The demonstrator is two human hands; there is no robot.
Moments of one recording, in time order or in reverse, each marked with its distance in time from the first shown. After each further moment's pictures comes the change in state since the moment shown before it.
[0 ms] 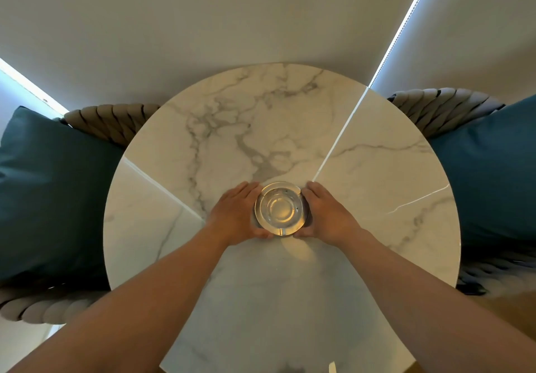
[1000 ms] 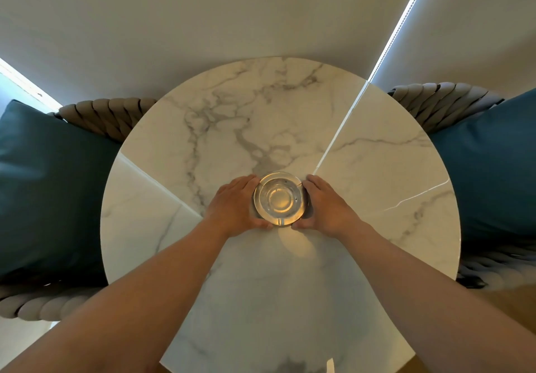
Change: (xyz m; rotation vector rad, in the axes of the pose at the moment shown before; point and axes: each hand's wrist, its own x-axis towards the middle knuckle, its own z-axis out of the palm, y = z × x) left_hand -0.002 0.004 -0.008 -0.068 0.052 -0.015; right_hand 0.002 0.004 0.004 0.075 0.028 0.028
